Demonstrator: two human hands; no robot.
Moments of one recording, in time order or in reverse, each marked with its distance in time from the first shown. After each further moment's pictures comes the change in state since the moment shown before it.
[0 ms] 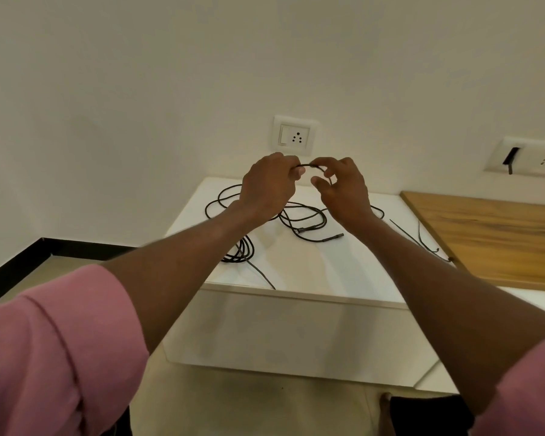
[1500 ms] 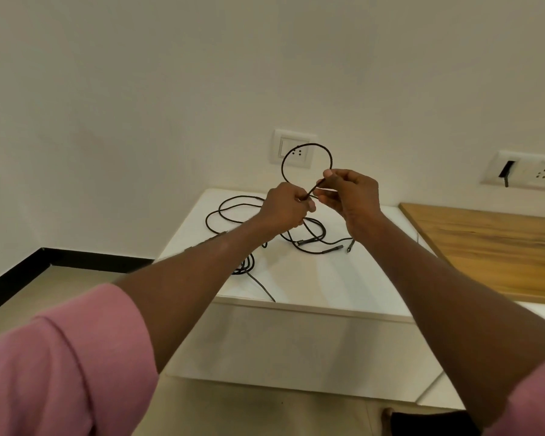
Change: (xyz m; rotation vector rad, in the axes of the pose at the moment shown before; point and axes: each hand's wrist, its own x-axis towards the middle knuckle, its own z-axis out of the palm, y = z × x) left_hand -0.007 0.017 0.010 -0.573 -0.319 -0.297; right_hand 0.010 -0.011 -0.018 0.852 0.002 0.425
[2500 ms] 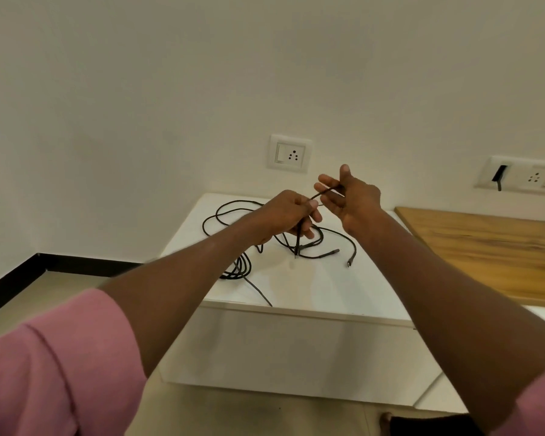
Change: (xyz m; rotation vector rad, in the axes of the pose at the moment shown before) left_hand -0.008 0.008 -0.007 -0.183 -0.315 -0.019; right_hand 0.003 -0.014 0.004 0.237 0.180 0.199
